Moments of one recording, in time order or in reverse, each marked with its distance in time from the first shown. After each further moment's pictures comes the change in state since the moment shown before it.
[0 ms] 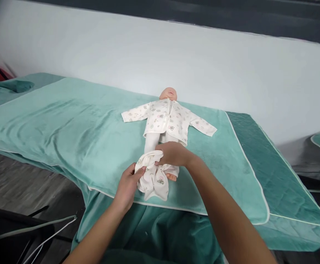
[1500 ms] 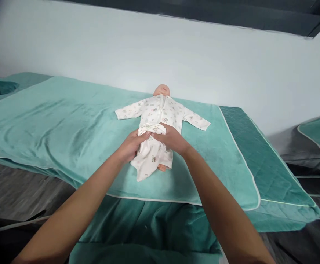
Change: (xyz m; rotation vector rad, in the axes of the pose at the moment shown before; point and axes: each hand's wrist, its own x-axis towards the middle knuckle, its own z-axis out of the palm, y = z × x) left_hand 0.079 0.077 0.033 0.027 -0.542 0.117; right_hand 0.004 0.007 -0.001 0.920 0.425 0.004
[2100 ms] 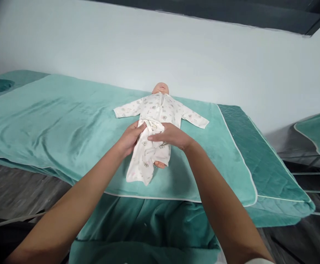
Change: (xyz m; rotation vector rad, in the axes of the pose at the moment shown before) left_hand 0.020 0.000 -0.007 -0.034 0.015 0.061; right_hand -0.003 -0.022 -0.007 0.031 -0.166 0.099
